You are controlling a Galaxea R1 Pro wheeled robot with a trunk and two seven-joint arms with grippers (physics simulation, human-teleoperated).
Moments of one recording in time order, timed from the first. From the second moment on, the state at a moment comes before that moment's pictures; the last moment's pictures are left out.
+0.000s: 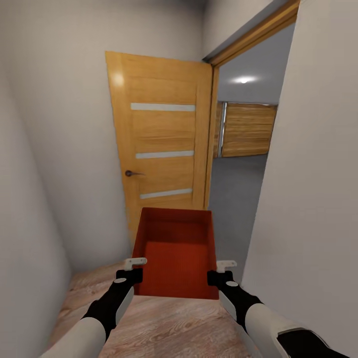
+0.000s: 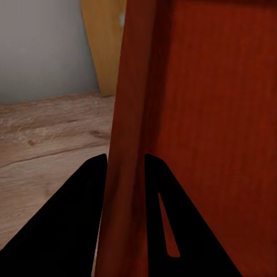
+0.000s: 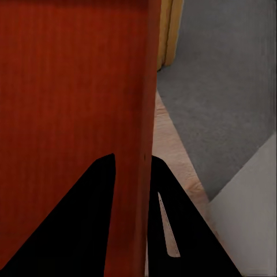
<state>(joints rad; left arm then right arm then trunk) -0.63 -0.10 -0.03 -0.52 0.04 0.16 0.21 -0.77 0.12 0.11 -0.15 -0.07 -0.08 -0.11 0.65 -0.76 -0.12</state>
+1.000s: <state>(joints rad) -0.63 -0.10 -0.03 -0.52 0.04 0.16 0.21 -0.77 0.12 0.11 -0.15 -0.08 -0.08 -0.11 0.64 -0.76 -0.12</state>
